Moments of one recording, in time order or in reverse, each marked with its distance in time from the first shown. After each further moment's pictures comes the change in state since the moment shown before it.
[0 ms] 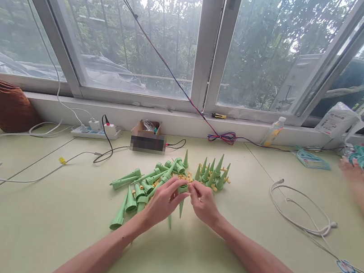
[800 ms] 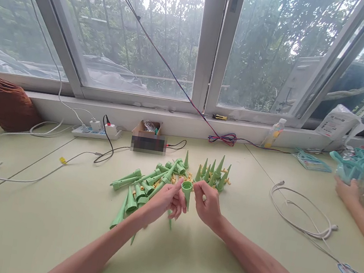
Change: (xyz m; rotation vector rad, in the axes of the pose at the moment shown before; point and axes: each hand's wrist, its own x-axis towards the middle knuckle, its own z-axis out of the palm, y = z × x) left_hand 0.012 0.013 -0.006 -0.978 -0.387 -0.654; right_hand 0.000 0.000 -0.005 -0.139 0.195 -0.208
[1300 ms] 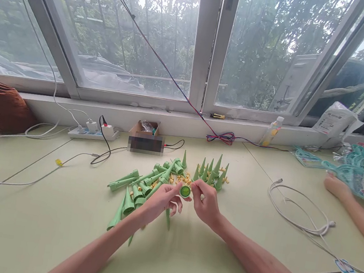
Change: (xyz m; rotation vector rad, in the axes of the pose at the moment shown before) left_hand 0.002 -0.001 -0.002 0.024 0.043 0.054; right_hand 0.003 -0.001 -0.002 0.047 -0.022 -0.016
